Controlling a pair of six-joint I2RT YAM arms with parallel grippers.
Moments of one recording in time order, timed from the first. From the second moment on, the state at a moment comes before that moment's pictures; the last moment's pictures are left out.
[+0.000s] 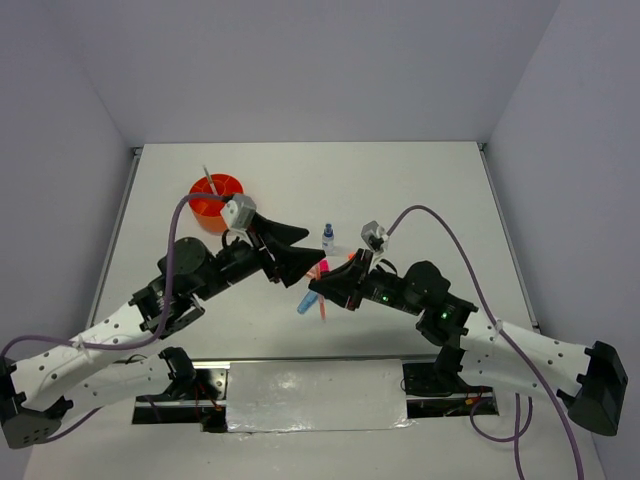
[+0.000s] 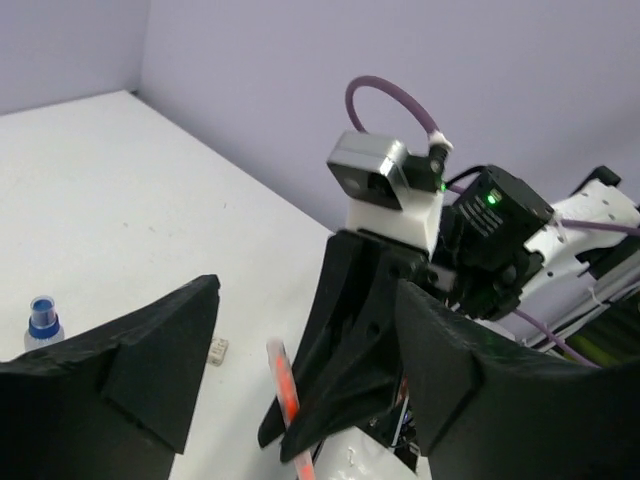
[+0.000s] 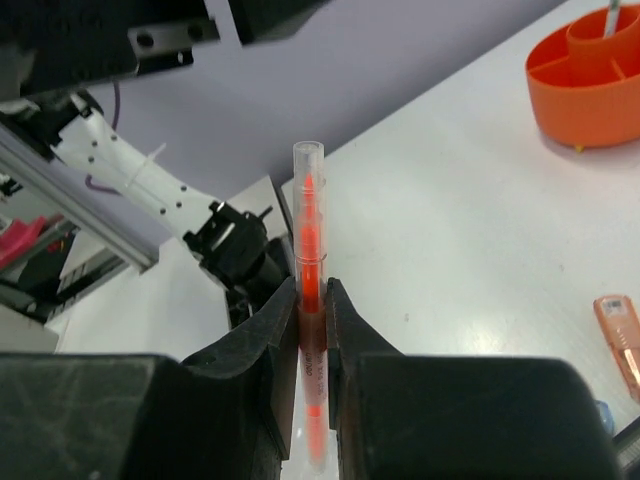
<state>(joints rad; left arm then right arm) -0.93 0.82 0.82 0.18 0.10 -0.45 0.97 0.79 0.49 0.42 -0.22 0.51</state>
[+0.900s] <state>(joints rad) -0.93 0.92 0.85 0.09 0.14 -0.48 0.98 0.78 0.54 0.31 -0.20 0.47</state>
